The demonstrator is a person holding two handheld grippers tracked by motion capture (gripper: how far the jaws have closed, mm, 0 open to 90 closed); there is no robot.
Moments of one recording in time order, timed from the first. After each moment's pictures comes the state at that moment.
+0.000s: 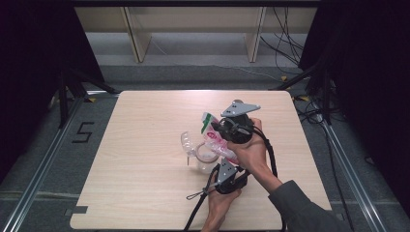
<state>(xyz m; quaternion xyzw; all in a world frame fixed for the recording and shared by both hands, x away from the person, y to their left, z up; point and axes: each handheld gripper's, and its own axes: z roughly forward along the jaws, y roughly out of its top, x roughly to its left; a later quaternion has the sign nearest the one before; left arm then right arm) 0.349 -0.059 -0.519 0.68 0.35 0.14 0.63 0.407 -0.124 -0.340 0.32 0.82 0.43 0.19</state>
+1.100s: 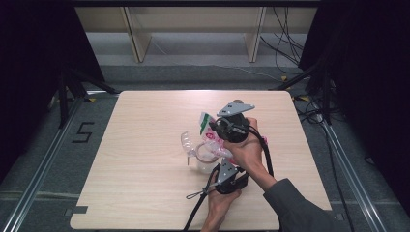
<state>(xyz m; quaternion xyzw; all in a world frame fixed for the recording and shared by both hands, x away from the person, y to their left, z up) 0.348 -0.058 -0.517 0.69 0.34 0.14 0.63 0.415 -0.117 -0.346 0.31 0.83 0.42 0.20</state>
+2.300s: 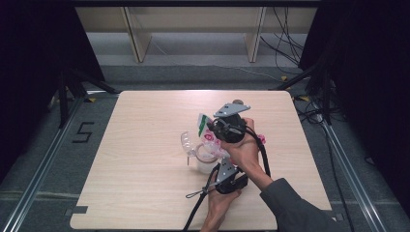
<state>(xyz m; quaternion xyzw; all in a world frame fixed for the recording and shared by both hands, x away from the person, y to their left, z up) 0.349 -0.059 -0.517 0.68 0.34 0.12 0.64 0.417 -0.110 -0.351 0.31 0.83 0.41 0.20</state>
